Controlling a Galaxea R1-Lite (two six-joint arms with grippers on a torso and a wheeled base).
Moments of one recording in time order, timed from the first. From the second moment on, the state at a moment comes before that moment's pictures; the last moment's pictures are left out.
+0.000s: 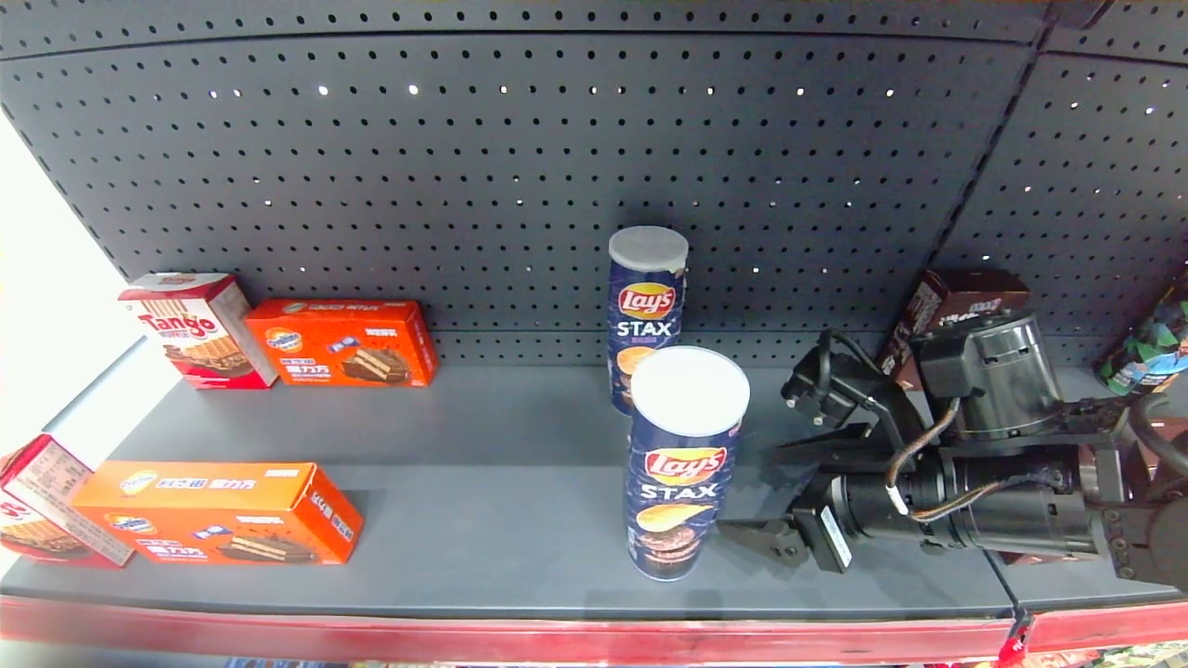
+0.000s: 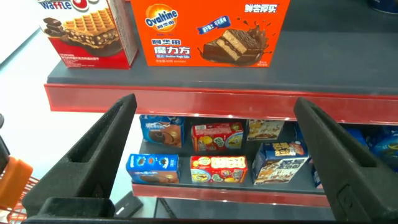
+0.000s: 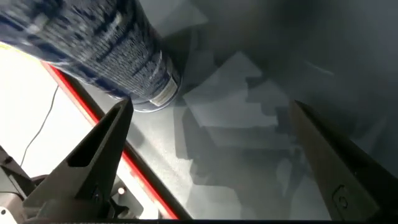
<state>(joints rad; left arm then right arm) 0.00 0.00 0.00 0.00 0.05 -0.01 0.63 1.61 -0.86 -0.19 0.12 -0.19</state>
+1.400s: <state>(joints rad) 0.00 0.00 0.00 0.00 0.05 -0.02 0.64 1.65 -0.91 -0.20 0.12 -0.19</state>
